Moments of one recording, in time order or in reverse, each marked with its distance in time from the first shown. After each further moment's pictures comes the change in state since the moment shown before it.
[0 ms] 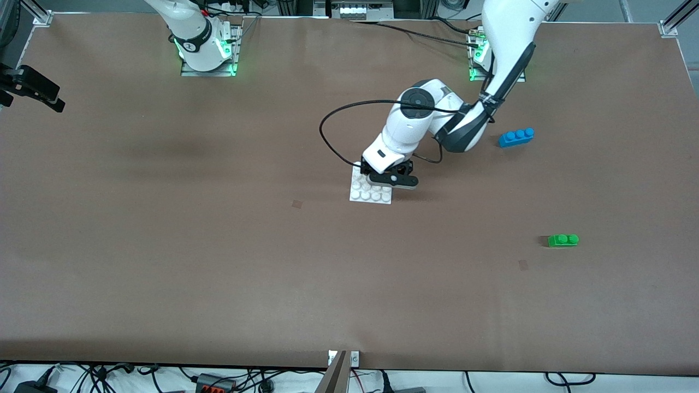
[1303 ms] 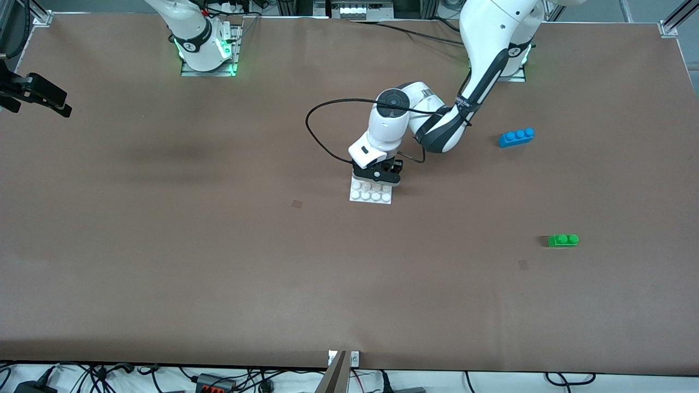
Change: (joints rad) left arm -0.146 0.069 0.109 0.039 0.063 -0.006 0.000; right arm 0.001 0.023 0.005 -0.001 0.000 0.000 -0.007
